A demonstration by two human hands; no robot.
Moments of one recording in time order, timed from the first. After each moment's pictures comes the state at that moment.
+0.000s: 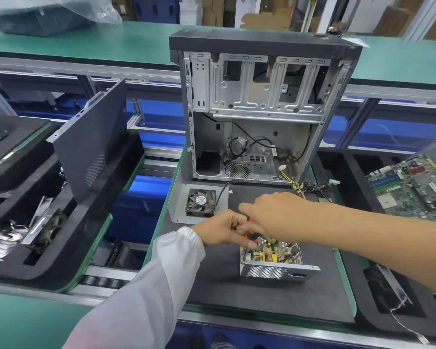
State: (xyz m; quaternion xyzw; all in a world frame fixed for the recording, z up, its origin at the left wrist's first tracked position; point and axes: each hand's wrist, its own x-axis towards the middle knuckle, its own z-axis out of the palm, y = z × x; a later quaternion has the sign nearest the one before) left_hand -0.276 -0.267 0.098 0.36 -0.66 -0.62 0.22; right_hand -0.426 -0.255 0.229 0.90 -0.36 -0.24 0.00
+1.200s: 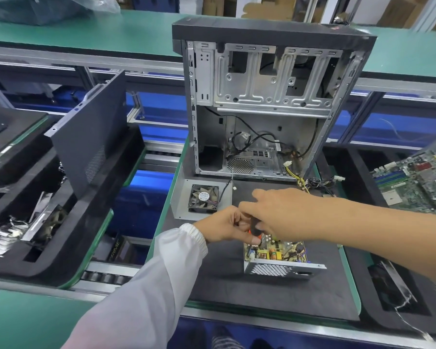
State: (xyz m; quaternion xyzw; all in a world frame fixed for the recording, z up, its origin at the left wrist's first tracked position) left_hand -0.272 -0.270 0.093 0.35 -0.64 -0.65 0.23; right_hand -0.419 -0.255 0.235 0.91 -0.34 -0.25 0.00
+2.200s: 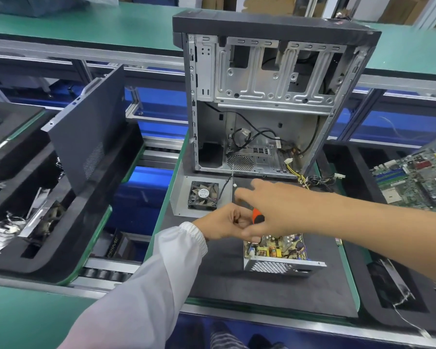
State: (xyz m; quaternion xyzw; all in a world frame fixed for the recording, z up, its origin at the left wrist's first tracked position) left_hand -0.271 -0.267 0.092 0.32 -0.68 -0.61 0.25; right_hand -0.409 -0.256 0.240 0.89 -0.40 -0.22 -0.09
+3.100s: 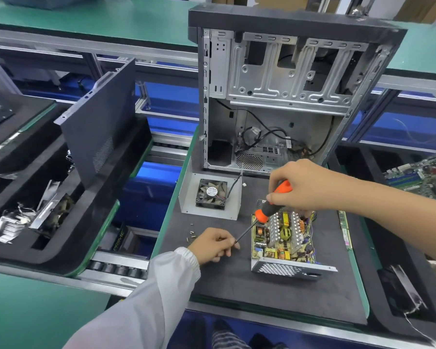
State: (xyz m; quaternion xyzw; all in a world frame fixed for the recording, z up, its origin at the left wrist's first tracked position) left_hand -0.242 -0.229 0.036 0.54 -0.47 -0.65 0.26; right_hand -0.431 -0.292 0.243 0.83 -0.50 -0.05 -0.23
